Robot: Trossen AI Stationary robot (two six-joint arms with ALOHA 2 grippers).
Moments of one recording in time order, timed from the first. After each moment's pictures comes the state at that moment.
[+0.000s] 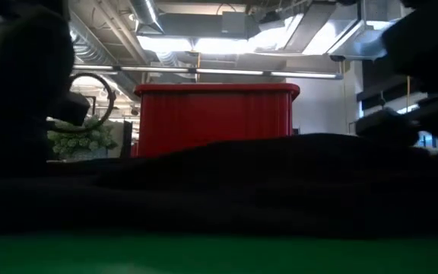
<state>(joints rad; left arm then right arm) -0.46 1.76 0.83 -1.08 -0.32 -1.27 0.56 1.73 0.91 -0.39 -0.26 0.15</state>
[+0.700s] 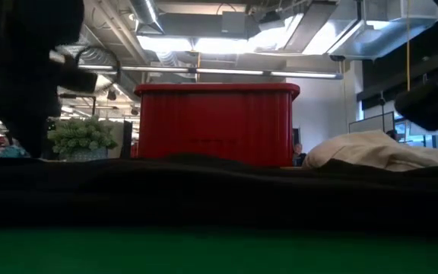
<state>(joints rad) -0.46 1.57 0.87 -1.09 -0.39 -1.20 0.59 1.60 0.90 -0.46 -0.41 0.18</state>
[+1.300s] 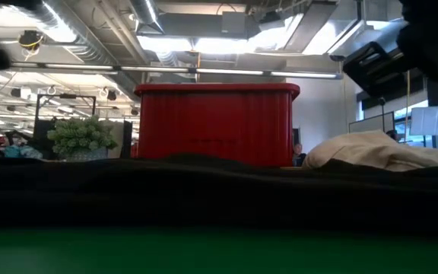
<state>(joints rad) -0.79 1.51 0.94 -0.63 -0.23 -1.13 0.53 1.53 0.91 -0.34 -0.21 0.15</state>
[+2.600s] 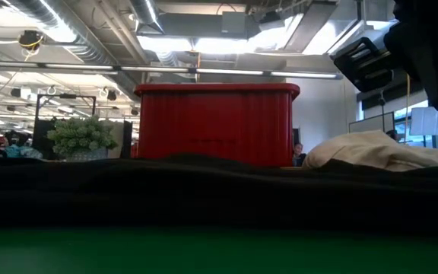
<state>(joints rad) -0.86 1.79 1.25 -1.00 0.02 -1.10 0.53 1.53 0.91 -0.33 -0.12 0.10</state>
